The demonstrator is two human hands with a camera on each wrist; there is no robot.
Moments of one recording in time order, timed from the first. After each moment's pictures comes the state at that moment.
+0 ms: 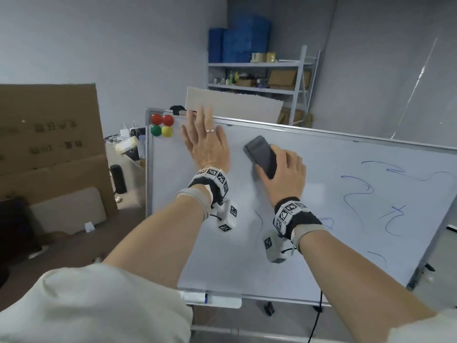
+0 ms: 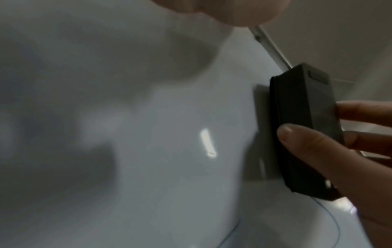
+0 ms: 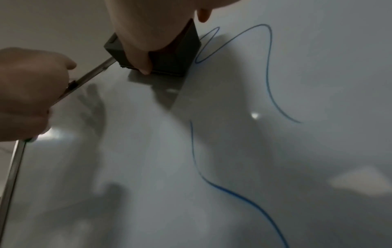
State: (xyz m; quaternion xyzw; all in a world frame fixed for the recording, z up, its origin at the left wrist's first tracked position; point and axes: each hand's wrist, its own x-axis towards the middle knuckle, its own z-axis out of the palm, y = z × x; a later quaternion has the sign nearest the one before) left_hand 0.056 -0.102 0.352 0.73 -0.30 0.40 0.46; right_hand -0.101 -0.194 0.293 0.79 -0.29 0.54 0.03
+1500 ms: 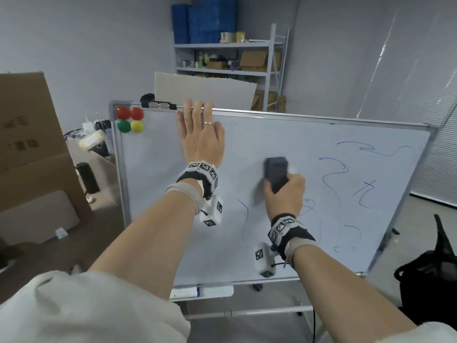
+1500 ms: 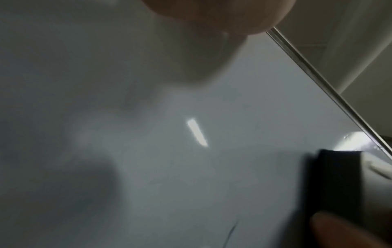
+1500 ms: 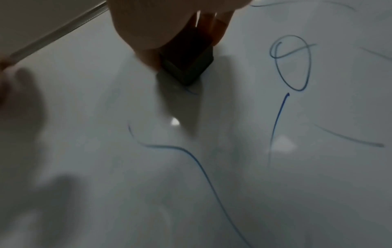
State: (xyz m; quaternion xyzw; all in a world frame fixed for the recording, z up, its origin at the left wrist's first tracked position) left_hand 0.051 -0.122 0.347 0.71 -0.41 0.42 0.38; right_hand -0.141 -0.188 0.228 0.67 -0.48 0.53 -0.22
